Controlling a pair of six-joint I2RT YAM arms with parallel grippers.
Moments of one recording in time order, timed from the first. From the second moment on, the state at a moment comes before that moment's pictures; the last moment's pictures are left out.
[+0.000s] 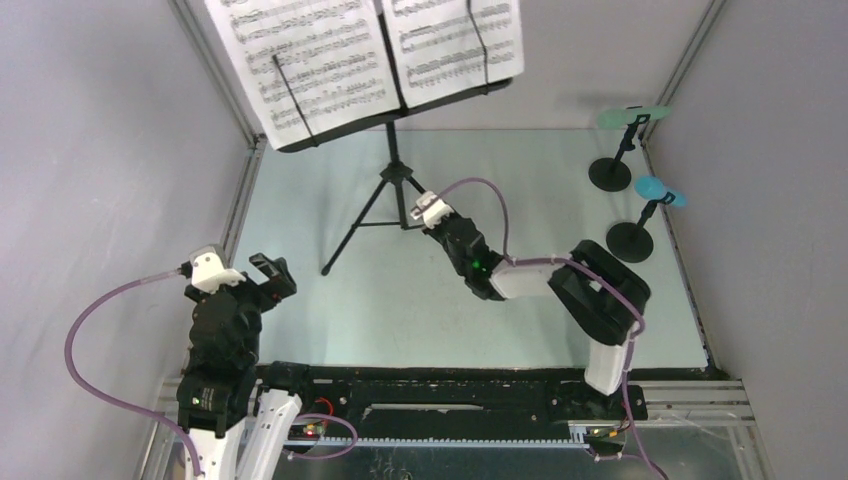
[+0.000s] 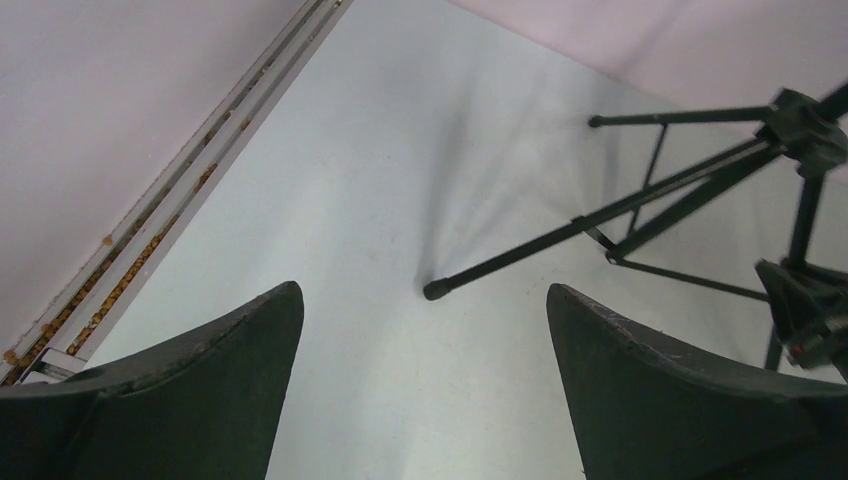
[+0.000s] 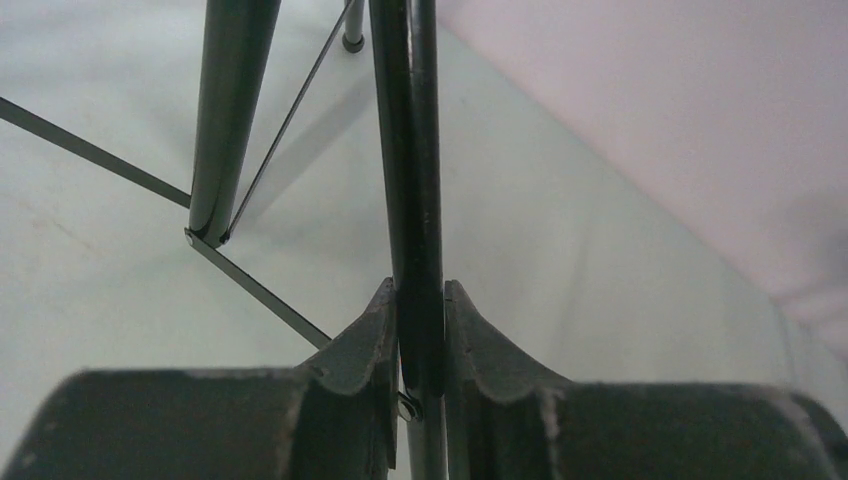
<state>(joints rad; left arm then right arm) -0.11 0.25 0.80 -0.77 -0.35 -0.34 0.83 1.89 0.98 0.77 0.43 -0.42</state>
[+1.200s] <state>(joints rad) -0.11 0.23 0.80 -0.76 -0.33 -0.34 0.82 1.04 0.52 0.41 0.54 0.01</state>
